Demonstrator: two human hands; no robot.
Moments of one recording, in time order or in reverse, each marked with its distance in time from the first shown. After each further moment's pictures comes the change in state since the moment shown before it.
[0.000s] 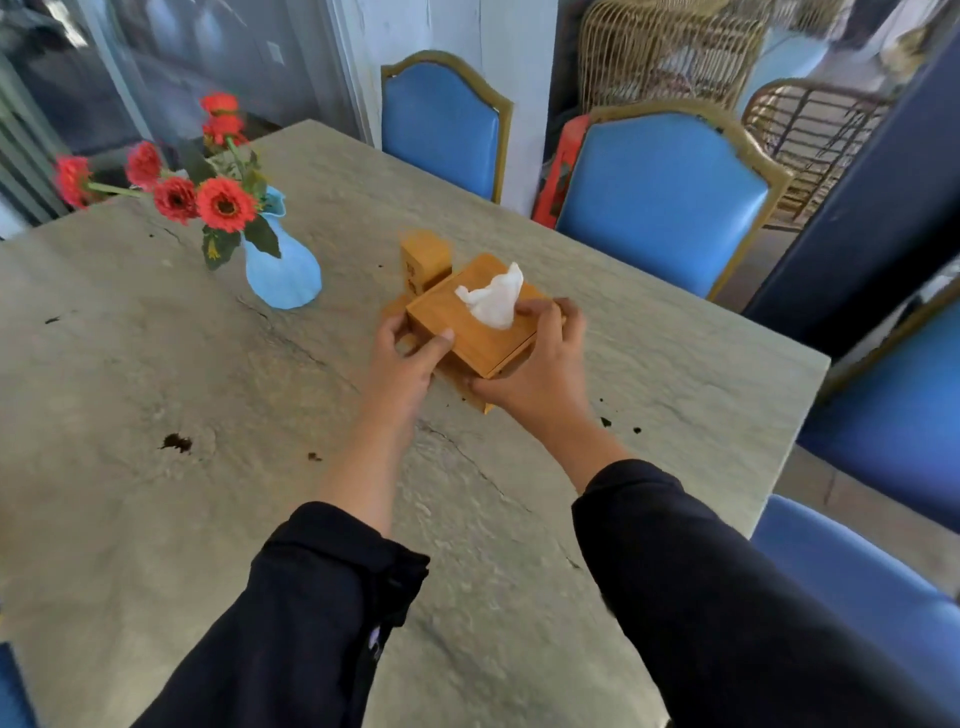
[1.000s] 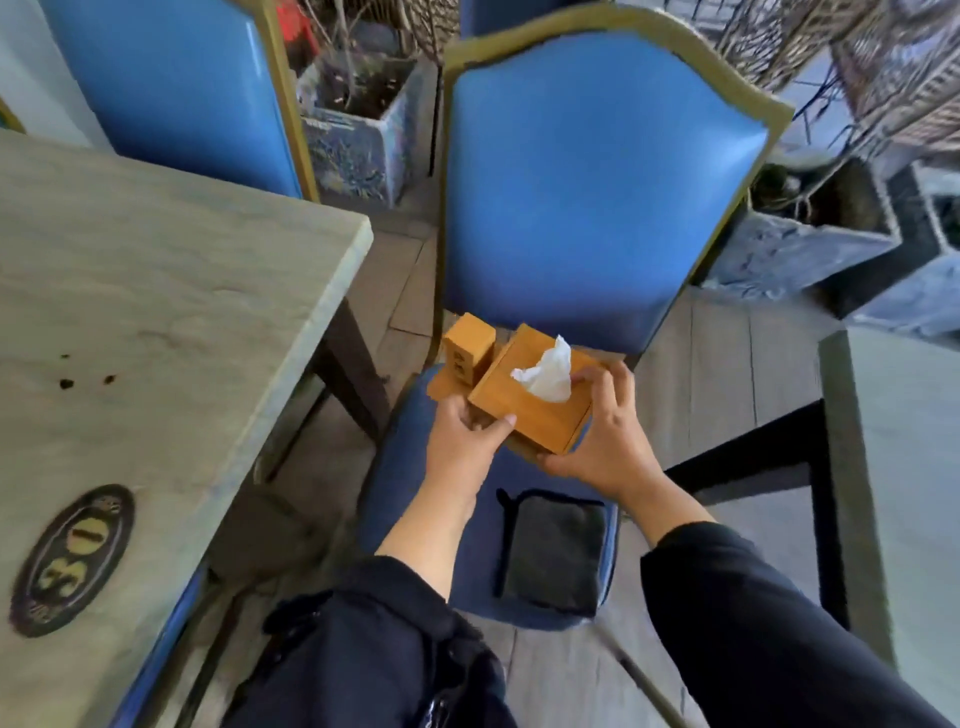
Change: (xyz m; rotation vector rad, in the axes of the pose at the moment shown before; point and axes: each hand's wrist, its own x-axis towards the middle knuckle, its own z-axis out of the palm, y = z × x) left_hand -0.261 -0.207 0.455 0.286 -0.513 -0.289; right_hand -0.217 0.383 -0.404 -0.242 0.045 0.411
